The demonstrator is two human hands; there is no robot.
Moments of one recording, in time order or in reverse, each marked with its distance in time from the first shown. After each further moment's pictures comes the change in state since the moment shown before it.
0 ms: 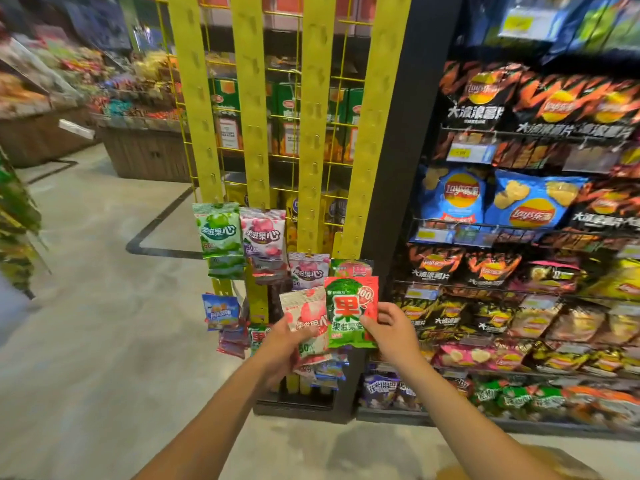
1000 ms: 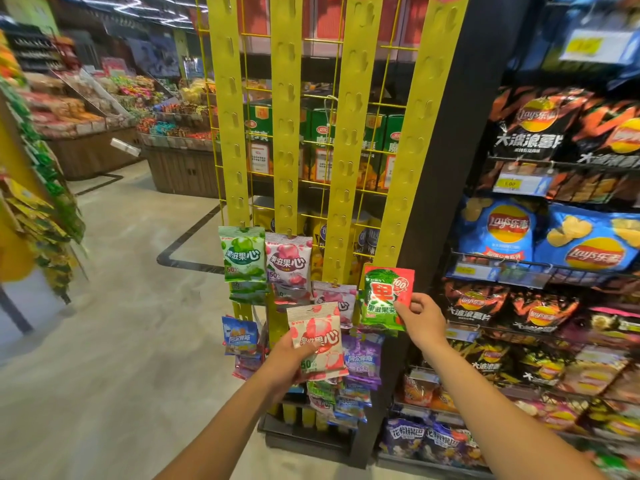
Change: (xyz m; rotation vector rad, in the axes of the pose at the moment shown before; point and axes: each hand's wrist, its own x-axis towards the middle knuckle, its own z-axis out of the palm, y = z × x) left_hand 0.038 0.026 -0.032 0.096 0.124 0.070; right_hand 0.130 -0.018 0.006 -0.184 0.193 -0.044
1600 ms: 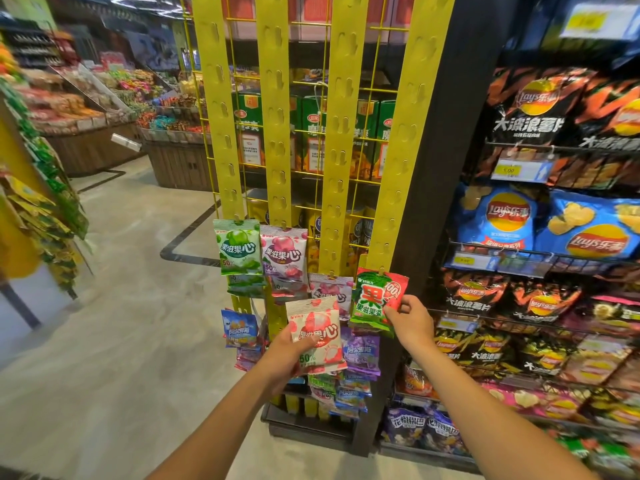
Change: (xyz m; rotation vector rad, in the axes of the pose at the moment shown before) left_hand 0.001 -0.004 0.009 0.011 0.007 0.003; right_hand -0.006 0.022 0.014 -0.071 -0.062 0.015
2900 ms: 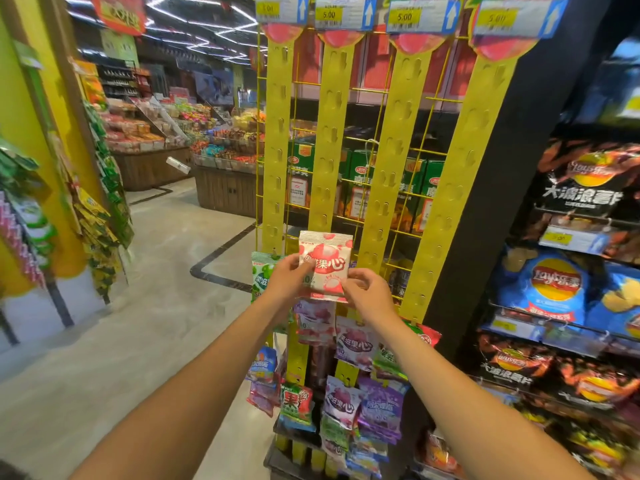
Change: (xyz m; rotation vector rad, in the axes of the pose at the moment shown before) left_hand 0.047 0.181 -0.031 0.067 0.312 0.376; right_hand 0.013 -0.178 0.071 0.259 -0.302 -0.275
